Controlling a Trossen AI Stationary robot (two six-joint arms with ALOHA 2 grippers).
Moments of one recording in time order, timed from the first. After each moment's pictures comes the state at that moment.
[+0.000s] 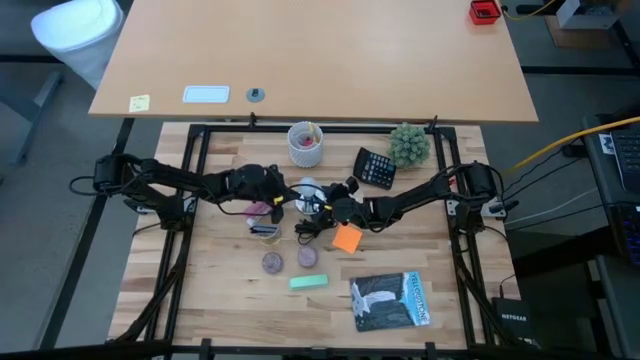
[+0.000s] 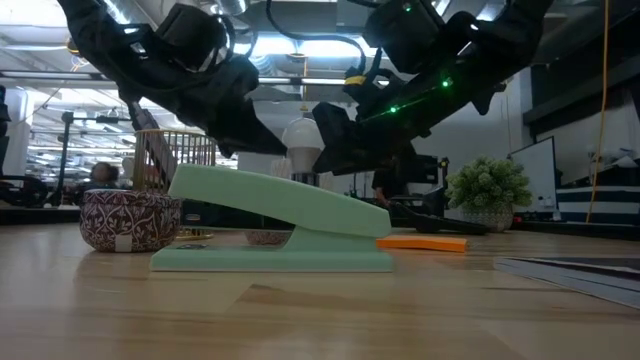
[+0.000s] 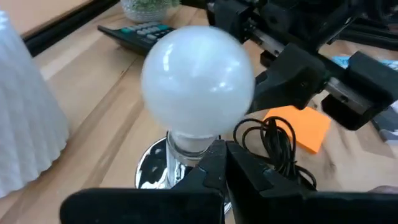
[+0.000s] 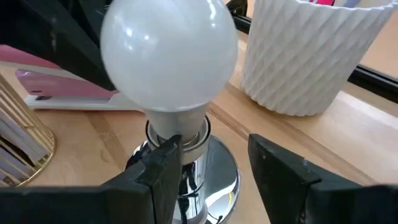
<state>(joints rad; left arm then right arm) 0.20 1.41 0.50 0.48 0.04 -0.12 0.08 1.88 0.92 0.42 0.68 0.38</state>
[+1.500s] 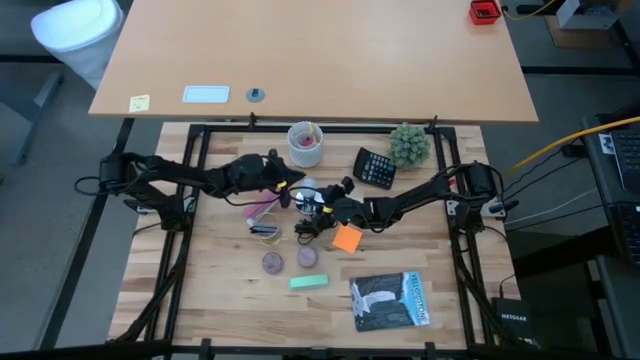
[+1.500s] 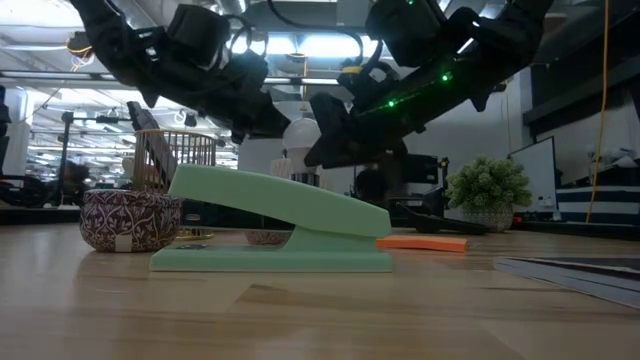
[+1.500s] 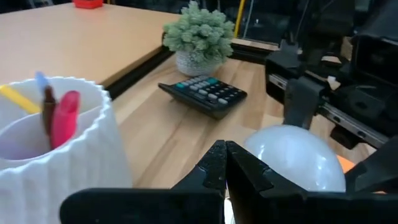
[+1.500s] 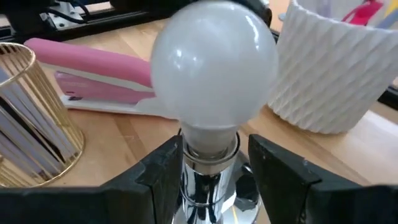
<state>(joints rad) 0.27 1.45 0.54 0.64 -0.06 -0.08 0.07 1.88 0.92 0.48 0.61 0.31</state>
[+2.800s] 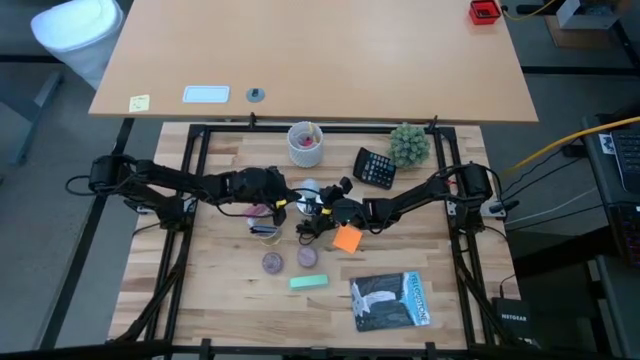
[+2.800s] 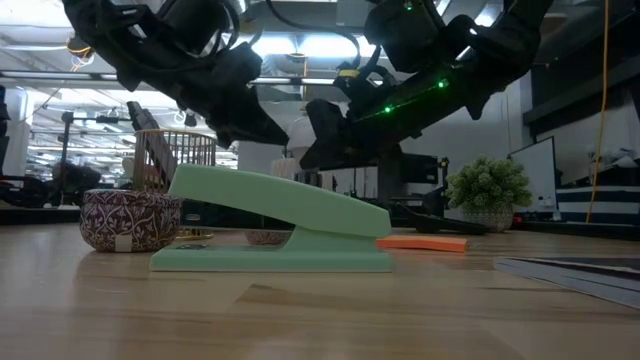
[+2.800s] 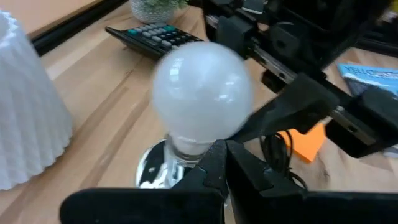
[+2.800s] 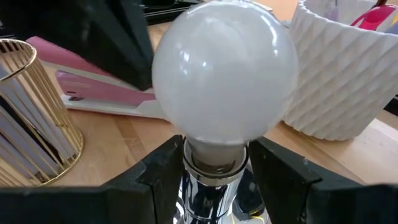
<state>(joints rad) 0.14 1.38 0.55 0.38 -0.05 -0.18 0.07 1.92 0.92 0.55 0.62 0.26</state>
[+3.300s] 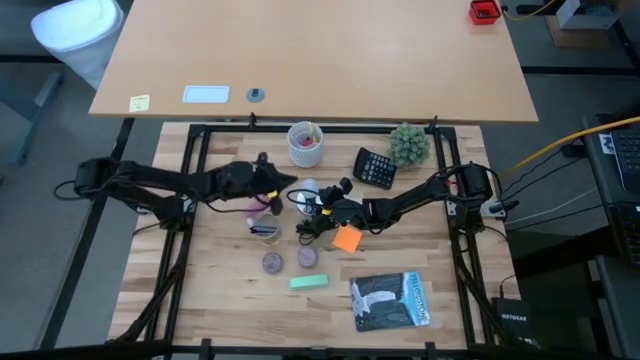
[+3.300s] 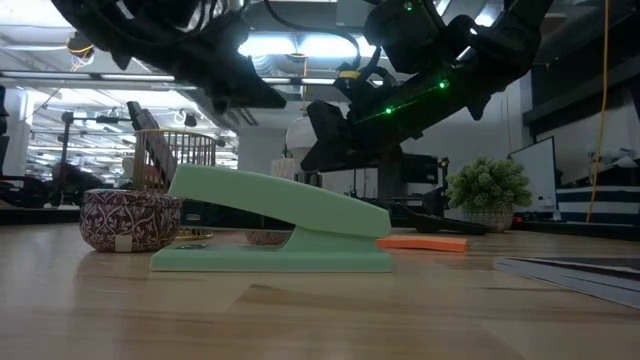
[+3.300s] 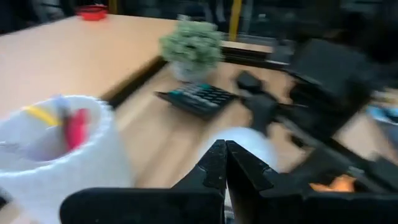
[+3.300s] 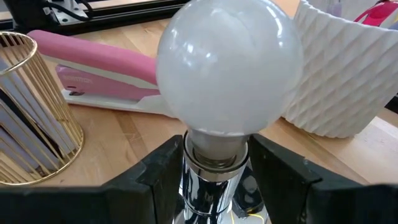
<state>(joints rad) 0.13 1.23 0.55 0.39 -0.21 -0.07 0.07 1.92 0.92 0.54 0.61 0.26</state>
